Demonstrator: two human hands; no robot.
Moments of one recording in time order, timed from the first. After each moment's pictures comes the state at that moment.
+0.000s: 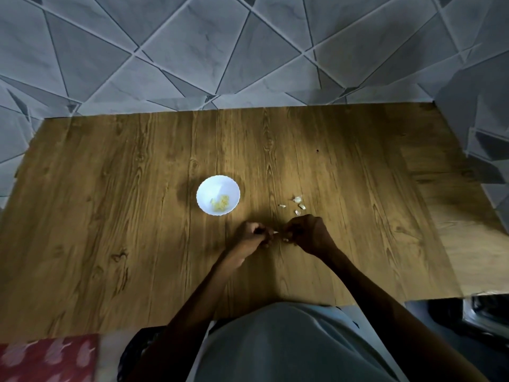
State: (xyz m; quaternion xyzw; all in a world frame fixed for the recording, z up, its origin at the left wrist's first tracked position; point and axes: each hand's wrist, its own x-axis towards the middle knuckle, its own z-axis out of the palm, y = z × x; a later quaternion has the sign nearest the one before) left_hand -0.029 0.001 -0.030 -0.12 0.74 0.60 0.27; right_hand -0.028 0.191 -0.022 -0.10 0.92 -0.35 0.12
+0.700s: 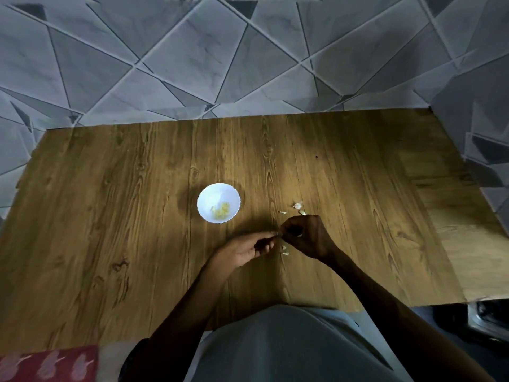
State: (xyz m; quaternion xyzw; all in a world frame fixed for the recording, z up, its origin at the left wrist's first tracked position) left_hand -0.043 -0.006 -0.011 -0.24 0.51 0.72 0.41; right_hand -0.038 0.189 -0.007 -0.20 0.89 -0.40 0.05
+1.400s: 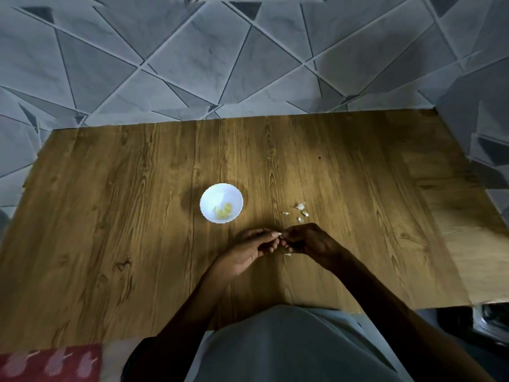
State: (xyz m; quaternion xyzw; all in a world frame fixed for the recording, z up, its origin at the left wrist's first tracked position) left_hand -0.024 -0.011 -0.002 -0.13 0.53 0.77 0.34; right_hand -0.031 0.188 -0.007 0.09 0.64 -0.69 0.33
